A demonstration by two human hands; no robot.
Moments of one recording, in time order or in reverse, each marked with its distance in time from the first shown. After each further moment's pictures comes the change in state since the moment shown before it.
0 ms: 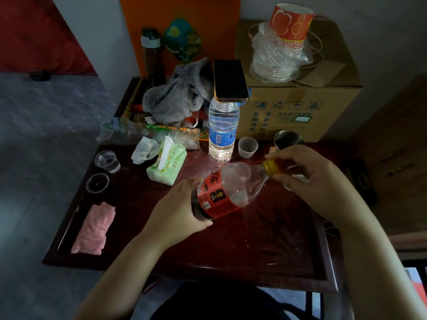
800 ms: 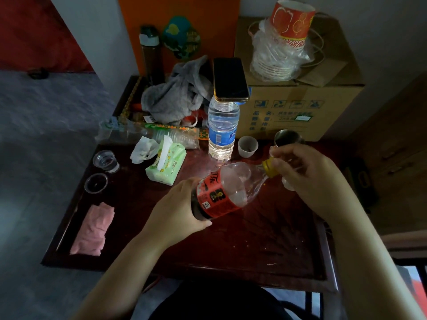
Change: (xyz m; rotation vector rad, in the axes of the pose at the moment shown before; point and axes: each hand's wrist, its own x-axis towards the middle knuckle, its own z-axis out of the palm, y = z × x) left_hand 0.006 -0.007 0.004 0.021 -0.006 0.002; right_hand 0.009 -0.005 0.009 -0.028 0.134 0.148
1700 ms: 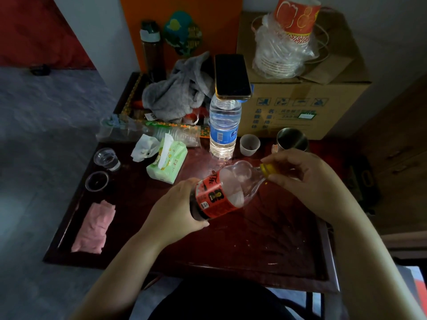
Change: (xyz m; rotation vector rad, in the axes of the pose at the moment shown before) left_hand 0.000 0.000 -0.003 0.000 -0.040 -0.028; right_hand 0.006 0.014 0.005 0.110 -0.153 -0.049
